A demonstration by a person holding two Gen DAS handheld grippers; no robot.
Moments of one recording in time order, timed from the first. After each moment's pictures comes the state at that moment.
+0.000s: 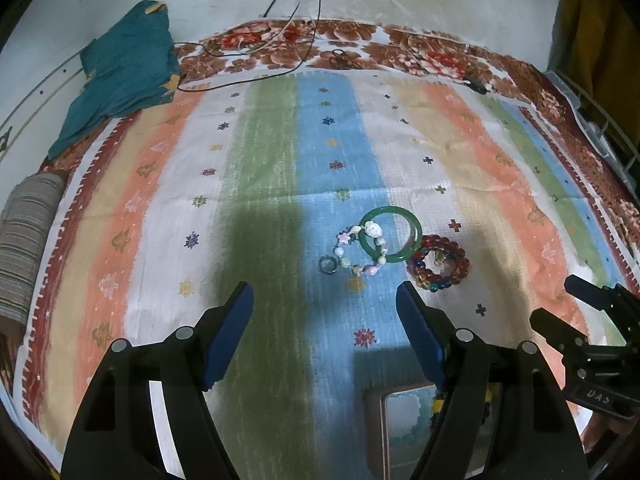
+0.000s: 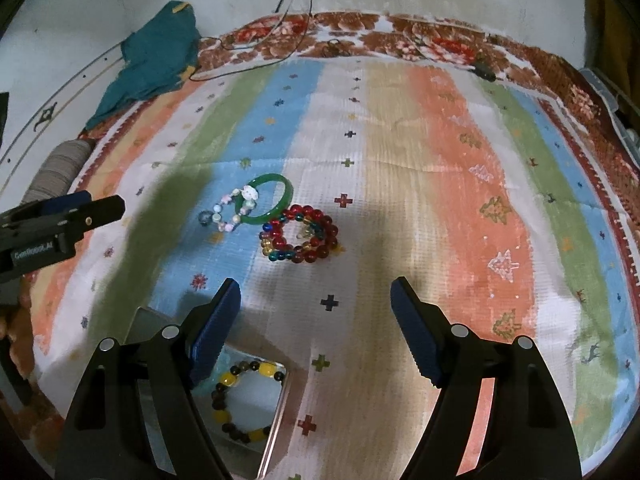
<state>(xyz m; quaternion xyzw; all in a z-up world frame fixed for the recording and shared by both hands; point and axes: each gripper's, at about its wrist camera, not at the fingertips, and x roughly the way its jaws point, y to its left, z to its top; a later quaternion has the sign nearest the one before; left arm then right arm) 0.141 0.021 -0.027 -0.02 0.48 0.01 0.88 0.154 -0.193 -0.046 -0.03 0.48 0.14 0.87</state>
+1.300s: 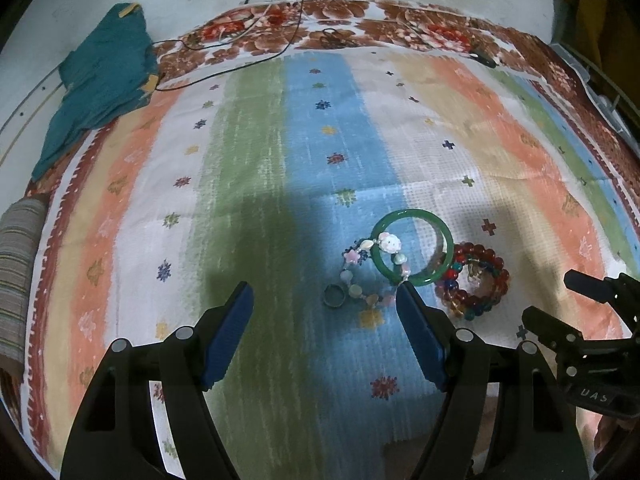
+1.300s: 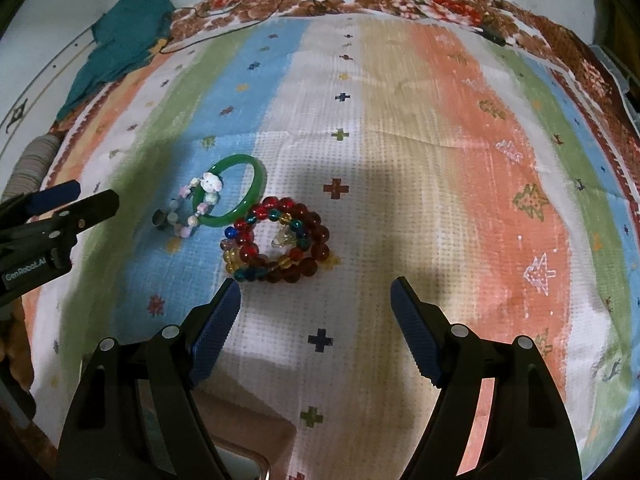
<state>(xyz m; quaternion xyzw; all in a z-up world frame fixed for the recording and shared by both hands) 0.199 0.014 -0.072 0.01 0.50 0.00 0.87 0.210 -0.177 -0.096 -0.03 0.53 0.12 0.84</state>
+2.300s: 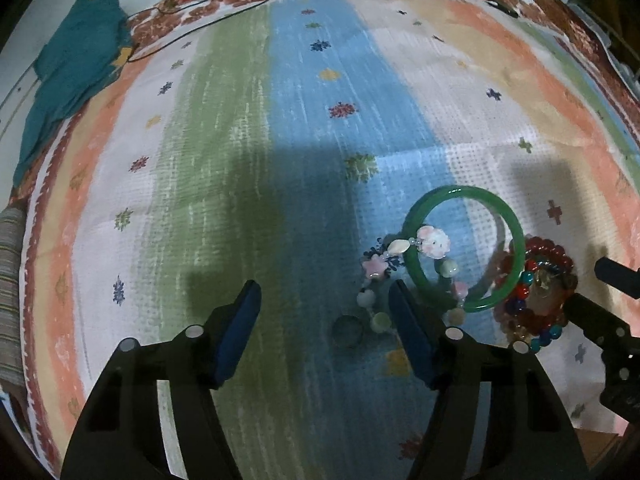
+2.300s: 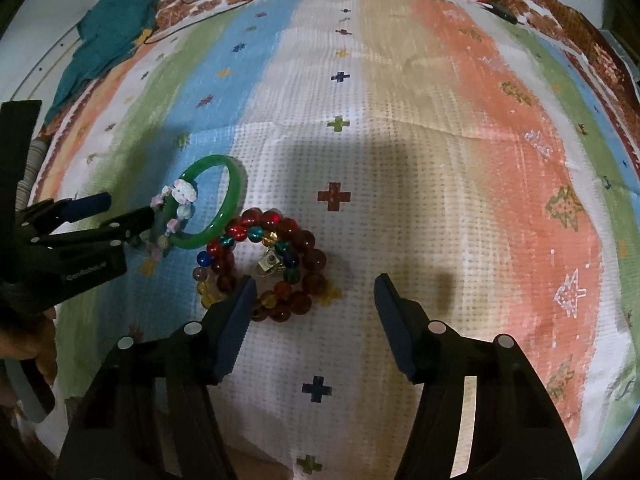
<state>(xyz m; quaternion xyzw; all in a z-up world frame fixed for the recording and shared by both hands) 0.255 0.011 -0.136 0.04 0.56 0.01 0.83 0.245 -0.172 -0.125 -0.02 0.56 0.12 0.82</state>
